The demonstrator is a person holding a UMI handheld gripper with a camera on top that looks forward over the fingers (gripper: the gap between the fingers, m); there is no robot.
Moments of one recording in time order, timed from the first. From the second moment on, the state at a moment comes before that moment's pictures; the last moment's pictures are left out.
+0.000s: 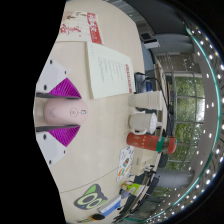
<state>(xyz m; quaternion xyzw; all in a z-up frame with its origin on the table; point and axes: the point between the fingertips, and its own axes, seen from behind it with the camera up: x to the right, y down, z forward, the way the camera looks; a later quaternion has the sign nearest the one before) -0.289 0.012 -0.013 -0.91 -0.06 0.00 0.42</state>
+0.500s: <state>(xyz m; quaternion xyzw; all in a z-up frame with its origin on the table) -0.126 0.038 0.207 -0.83 -0.05 0.04 0.55</state>
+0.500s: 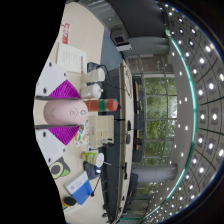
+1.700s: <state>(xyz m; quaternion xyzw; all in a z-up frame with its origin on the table) 0.067 -0.110 0.166 -0.88 0.01 -0.03 0.47</state>
